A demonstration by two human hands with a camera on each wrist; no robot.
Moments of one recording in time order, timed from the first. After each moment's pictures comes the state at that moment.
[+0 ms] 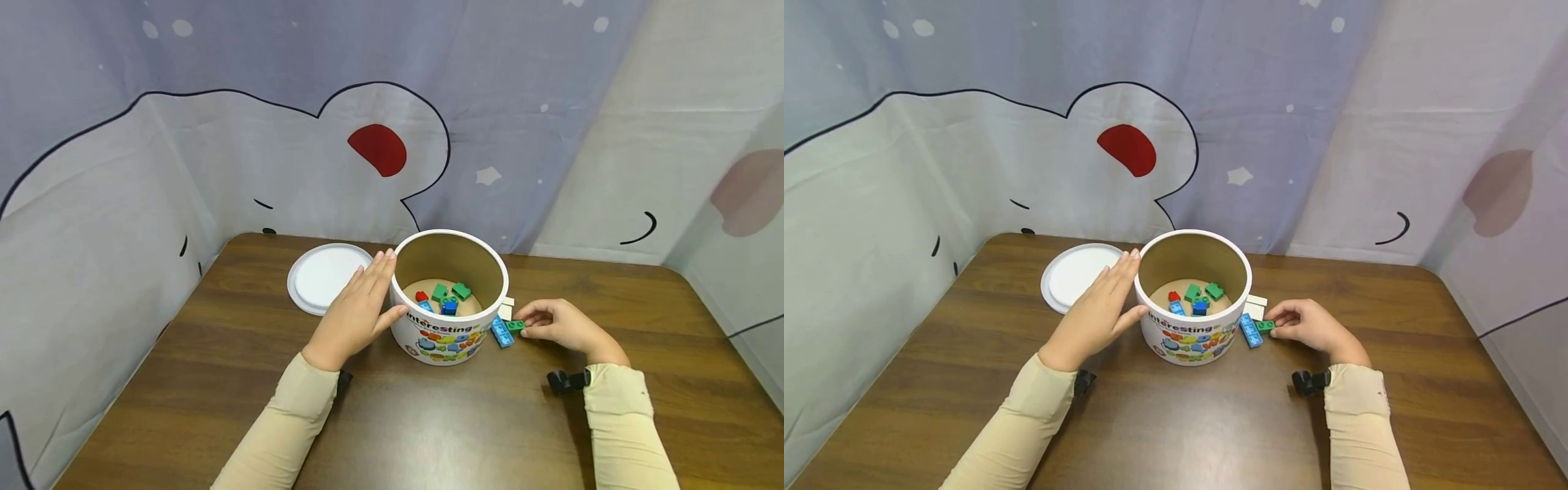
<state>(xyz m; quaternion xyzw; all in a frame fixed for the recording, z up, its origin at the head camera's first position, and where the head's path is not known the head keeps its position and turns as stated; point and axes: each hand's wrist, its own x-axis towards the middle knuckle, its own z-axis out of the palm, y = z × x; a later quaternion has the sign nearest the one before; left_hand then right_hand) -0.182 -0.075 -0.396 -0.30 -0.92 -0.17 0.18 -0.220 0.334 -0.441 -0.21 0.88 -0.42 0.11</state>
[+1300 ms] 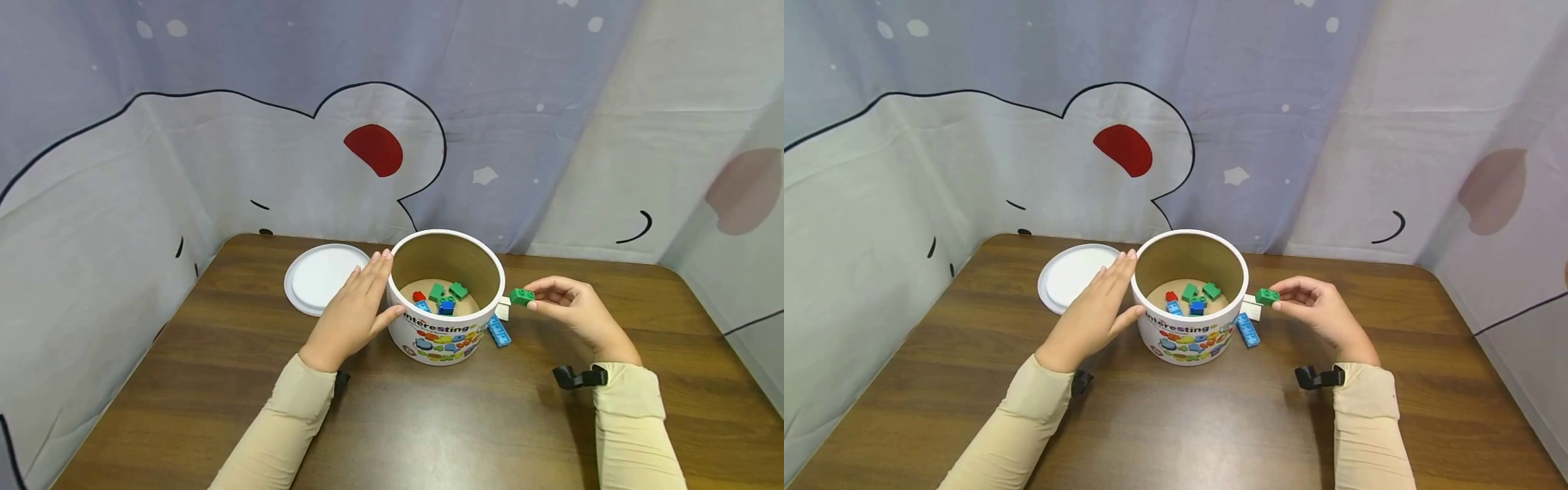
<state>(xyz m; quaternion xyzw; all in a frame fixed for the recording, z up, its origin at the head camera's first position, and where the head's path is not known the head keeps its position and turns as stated) -0.184 -0.075 -0.399 -0.30 -0.92 -0.16 0.18 -0.205 0.326 -0.410 -0.18 0.79 -0.58 -0.01</state>
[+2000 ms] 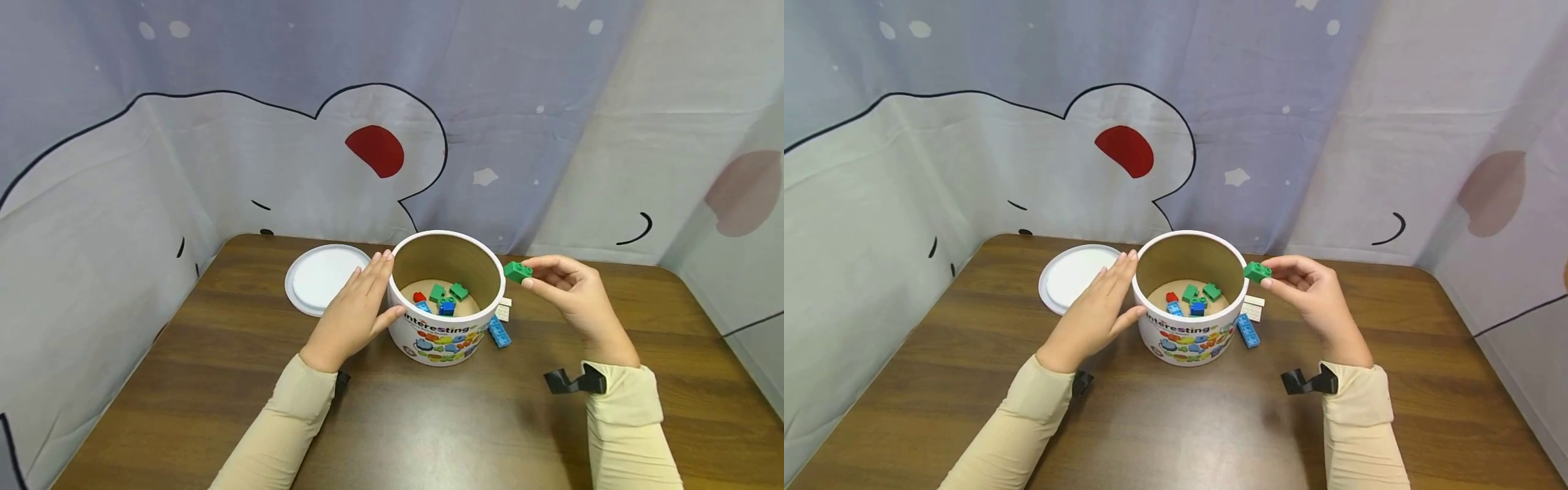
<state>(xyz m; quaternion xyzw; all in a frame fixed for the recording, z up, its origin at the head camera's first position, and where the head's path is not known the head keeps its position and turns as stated) -0.183 -0.075 -0.398 -0.30 -0.92 -0.16 0.18 -0.191 0.283 -0.362 -0.20 0.72 -0.66 -0.10</state>
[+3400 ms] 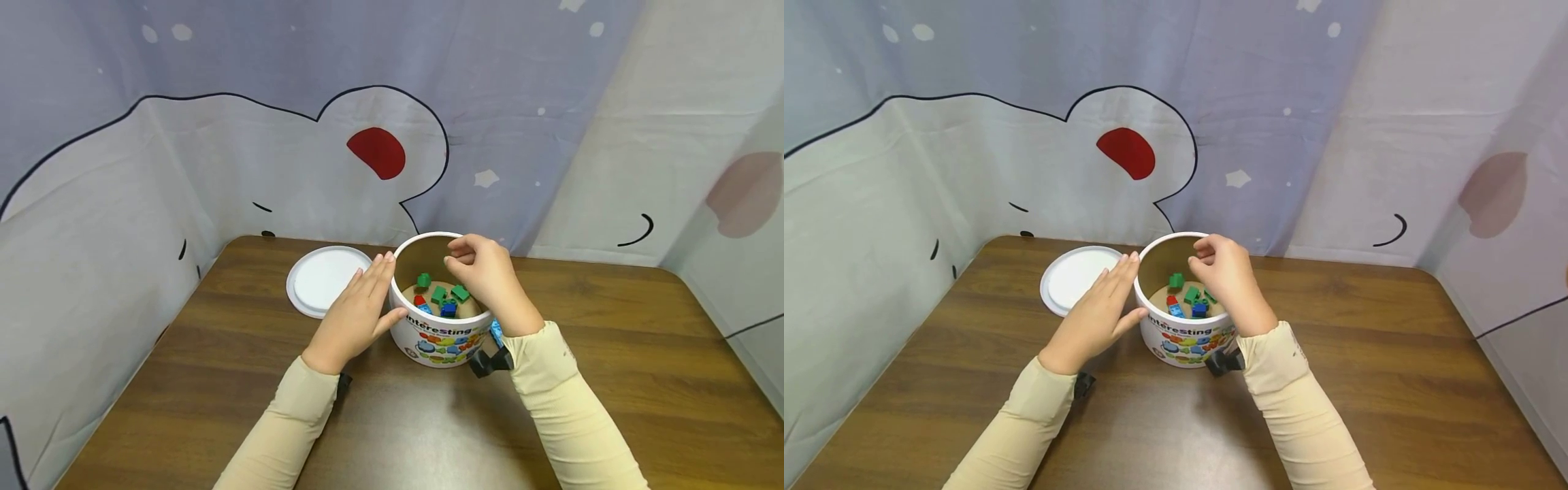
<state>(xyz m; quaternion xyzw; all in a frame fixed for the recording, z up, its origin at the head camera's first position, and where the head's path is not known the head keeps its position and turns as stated) -0.182 -0.073 -0.399 -0.30 -0.92 -0.16 0.17 -0.217 0.164 -0.332 -0.10 0.91 -0.39 -0.09</state>
